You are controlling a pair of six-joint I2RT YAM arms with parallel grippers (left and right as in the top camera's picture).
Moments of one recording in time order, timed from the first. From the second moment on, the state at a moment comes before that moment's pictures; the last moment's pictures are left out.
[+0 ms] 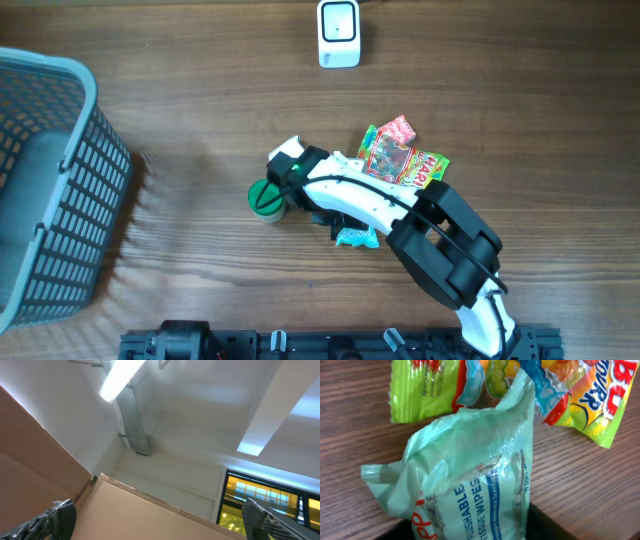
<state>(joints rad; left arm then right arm) -0.05 0.01 1.11 -0.10 -0.38 -0.15 0.88 2.13 1.48 -1.21 0.30 1.12</state>
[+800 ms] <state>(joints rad) -0.05 0.01 1.11 -0.10 -0.40 -0.15 0.56 2.04 1.70 -1.22 -0.72 0.30</state>
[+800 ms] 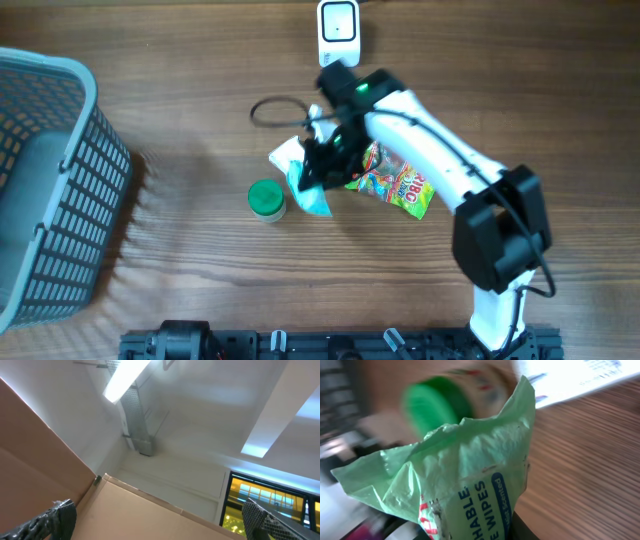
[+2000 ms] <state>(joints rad) -0.05 0.01 0.33 -0.38 -0.19 -0.41 0.25 2.03 1.70 -1.15 -1.34 0.26</state>
